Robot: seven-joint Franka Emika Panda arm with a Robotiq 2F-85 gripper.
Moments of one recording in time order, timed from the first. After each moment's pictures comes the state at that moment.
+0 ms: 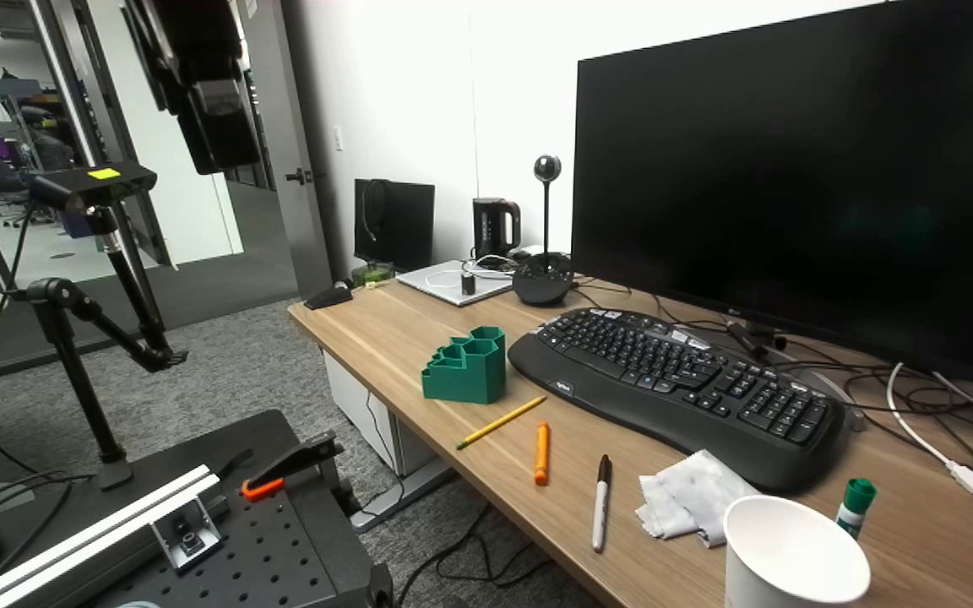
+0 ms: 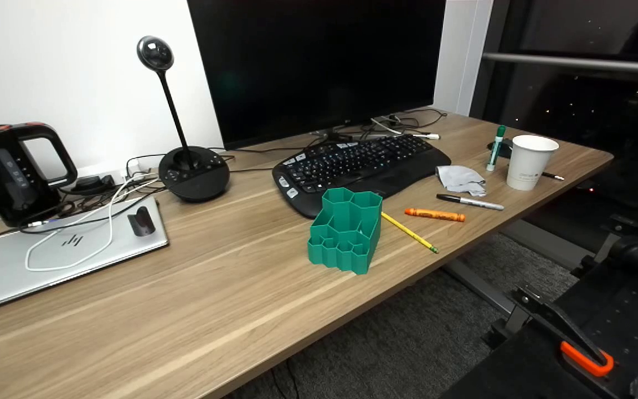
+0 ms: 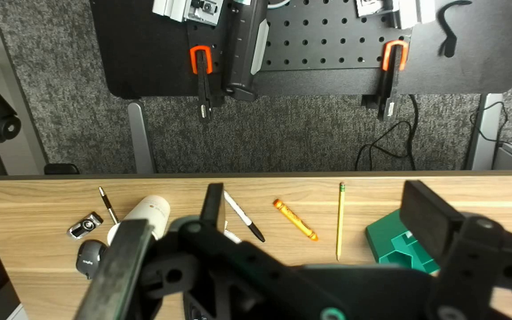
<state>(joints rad) 0.01 -0.93 0.07 -2.78 -0.05 1.94 0.04</state>
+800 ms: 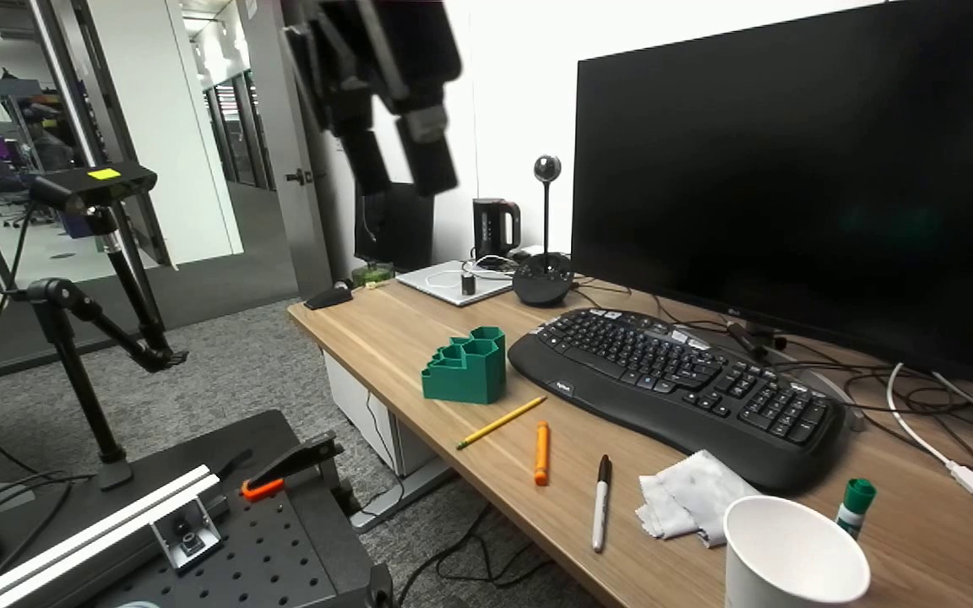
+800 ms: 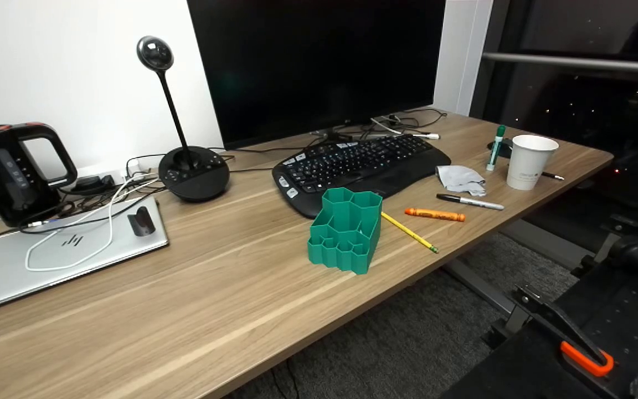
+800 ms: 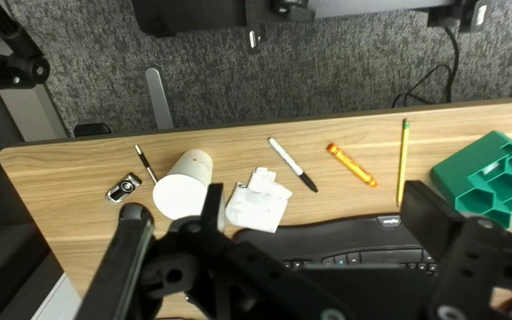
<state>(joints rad) -0.10 -0.66 -0.05 -2.70 -0.15 2.24 -0.01</state>
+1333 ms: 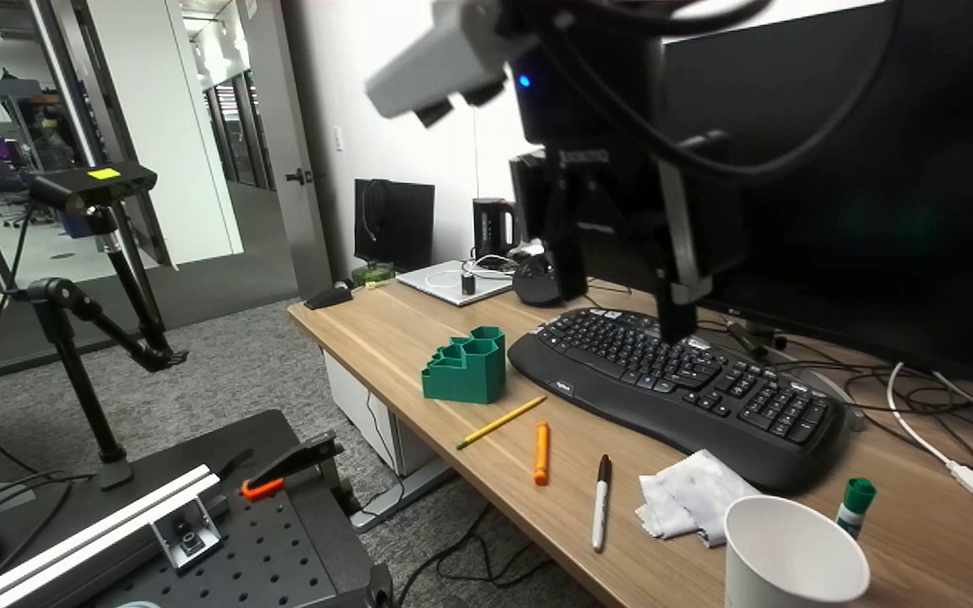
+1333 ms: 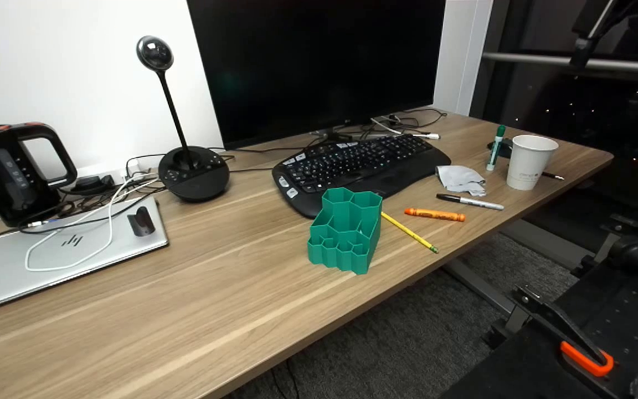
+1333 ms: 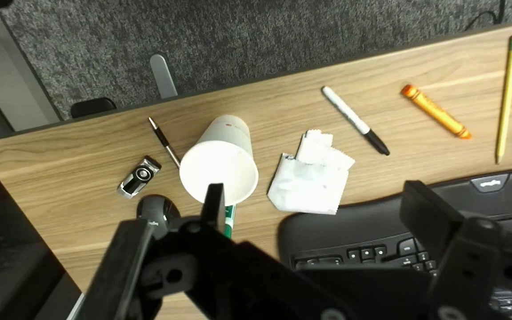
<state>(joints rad) -0.15 -0.13 -0.13 -2.48 -0.13 2.54 -0.04</state>
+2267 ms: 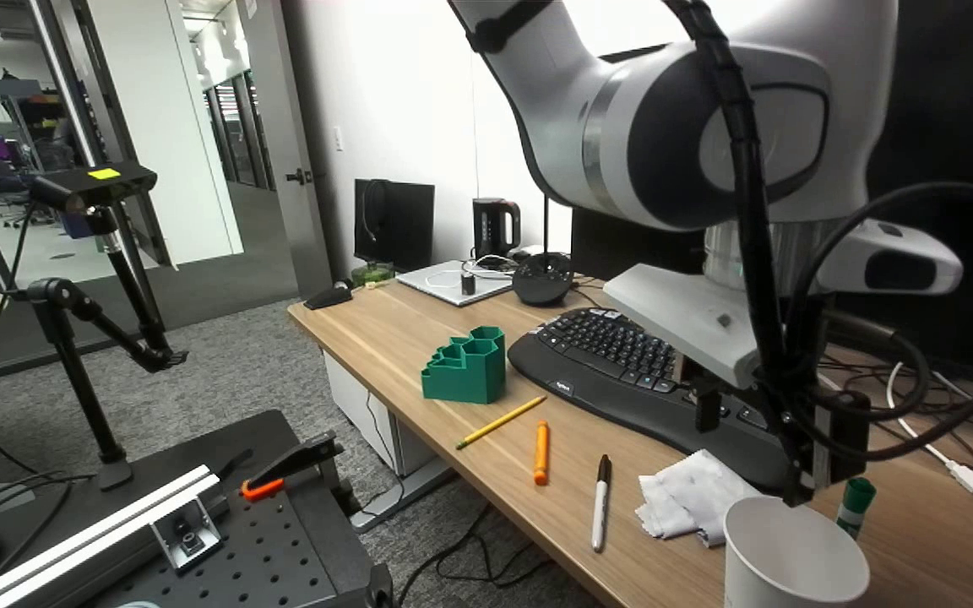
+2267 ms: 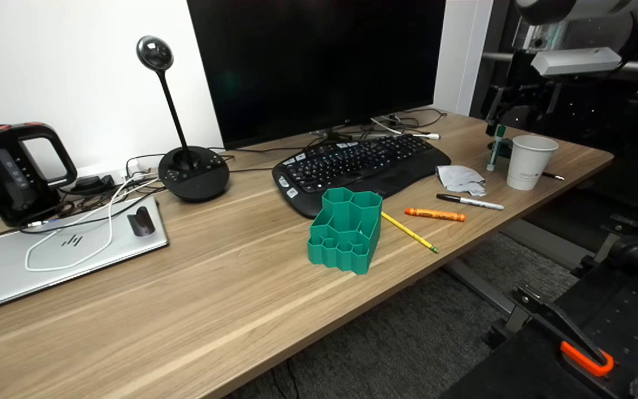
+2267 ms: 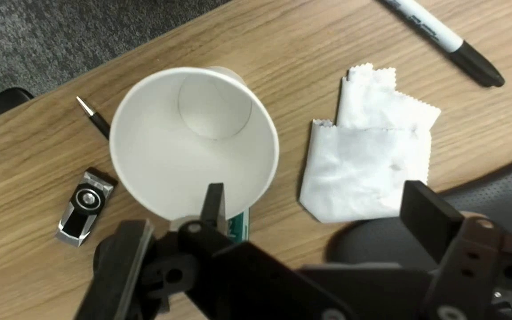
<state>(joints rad) -0.16 0.55 -0.14 -1.94 0.06 2.56 0.00</state>
